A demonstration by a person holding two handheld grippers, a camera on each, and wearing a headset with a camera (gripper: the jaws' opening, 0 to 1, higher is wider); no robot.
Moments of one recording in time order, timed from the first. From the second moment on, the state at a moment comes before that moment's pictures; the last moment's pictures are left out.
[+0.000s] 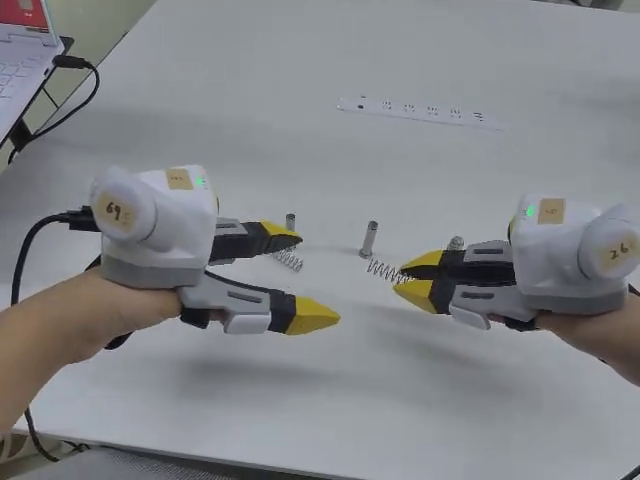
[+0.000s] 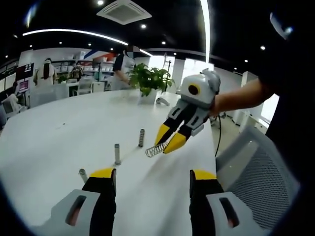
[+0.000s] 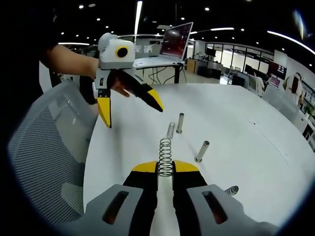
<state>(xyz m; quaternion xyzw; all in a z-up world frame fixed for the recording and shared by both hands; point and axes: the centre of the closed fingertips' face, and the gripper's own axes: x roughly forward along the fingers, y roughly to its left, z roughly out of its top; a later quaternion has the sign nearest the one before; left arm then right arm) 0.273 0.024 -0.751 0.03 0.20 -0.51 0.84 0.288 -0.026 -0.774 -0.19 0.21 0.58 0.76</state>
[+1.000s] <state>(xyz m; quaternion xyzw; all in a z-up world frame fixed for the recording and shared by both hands) 0.272 -0.022 -0.751 0.05 0.19 -0.58 0.79 0.264 -0.019 -0.758 -0.19 0.18 0.64 0.73</state>
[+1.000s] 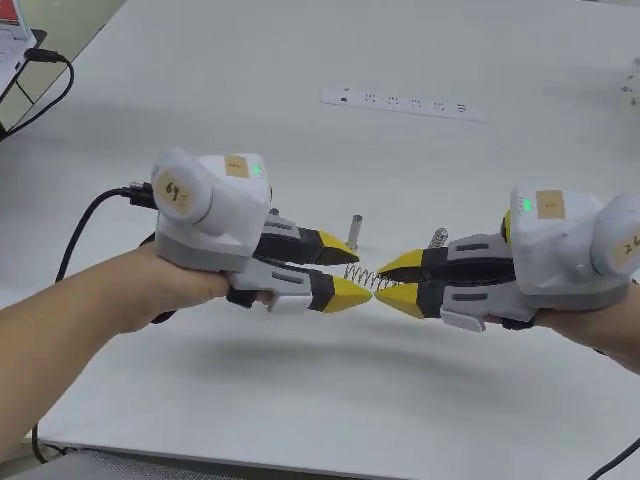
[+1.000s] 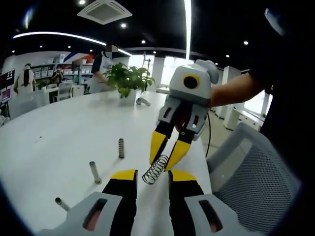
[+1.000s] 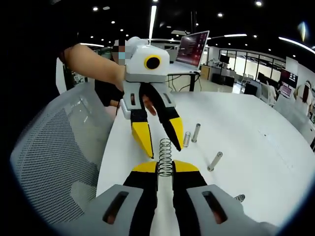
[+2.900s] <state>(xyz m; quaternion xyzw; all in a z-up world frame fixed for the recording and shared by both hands) 0.253 -0.020 -0.742 0.06 0.16 -0.60 0.78 0.251 -0.024 -0.759 -0.18 0.20 0.65 0.71</state>
